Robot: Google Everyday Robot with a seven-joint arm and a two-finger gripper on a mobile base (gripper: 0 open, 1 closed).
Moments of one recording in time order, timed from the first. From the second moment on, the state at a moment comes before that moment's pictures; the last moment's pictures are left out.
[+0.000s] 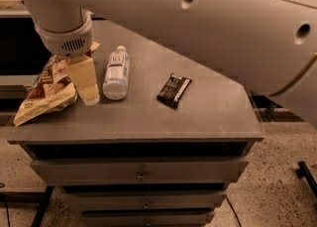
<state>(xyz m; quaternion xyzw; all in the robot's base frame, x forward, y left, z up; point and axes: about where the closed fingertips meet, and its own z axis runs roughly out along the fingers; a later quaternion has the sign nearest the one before) 0.511 0.166 0.944 -0.85 0.49 -0.11 0.18</state>
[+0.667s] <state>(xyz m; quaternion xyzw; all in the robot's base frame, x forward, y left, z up) 0.533 0.207 0.884 -0.86 0.46 -0.08 0.20</state>
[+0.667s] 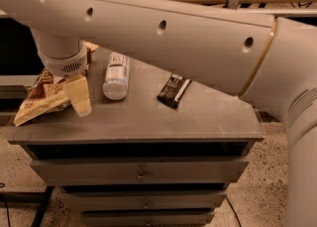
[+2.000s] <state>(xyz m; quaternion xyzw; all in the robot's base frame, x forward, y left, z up) 0.563 0.249 0.840 -0.87 0.44 -0.04 0.23</state>
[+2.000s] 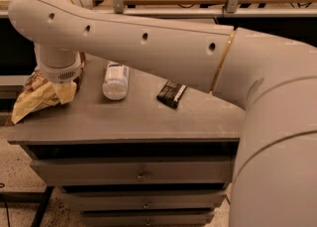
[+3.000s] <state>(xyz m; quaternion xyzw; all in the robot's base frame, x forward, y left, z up) 0.586 0.221 0.911 -0.83 0.48 -0.06 0.29</state>
